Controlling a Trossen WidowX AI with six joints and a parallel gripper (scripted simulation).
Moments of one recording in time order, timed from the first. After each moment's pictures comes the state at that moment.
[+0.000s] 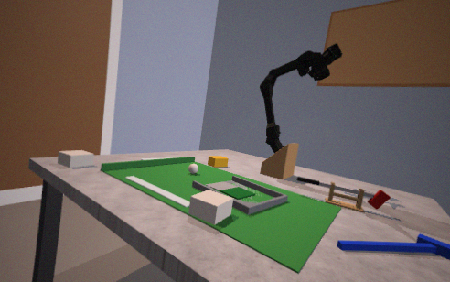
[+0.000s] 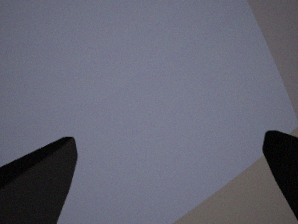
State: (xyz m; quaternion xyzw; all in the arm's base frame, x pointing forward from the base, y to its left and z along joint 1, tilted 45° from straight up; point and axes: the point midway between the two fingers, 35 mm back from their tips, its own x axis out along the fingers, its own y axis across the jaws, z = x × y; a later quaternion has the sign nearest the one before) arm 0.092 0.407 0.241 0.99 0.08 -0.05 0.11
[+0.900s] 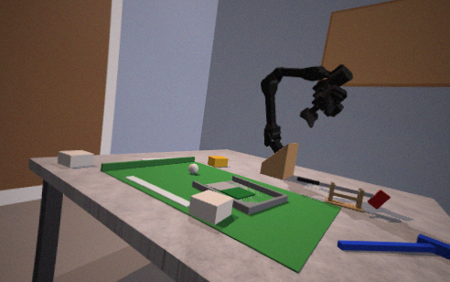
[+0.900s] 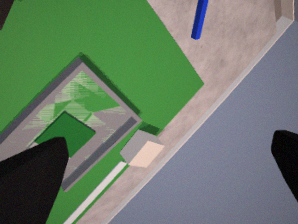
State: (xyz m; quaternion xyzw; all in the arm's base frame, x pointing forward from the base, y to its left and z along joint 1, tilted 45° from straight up) arm 0.251 0.289 0.000 0.90 -0.26 -0.35 -0.07
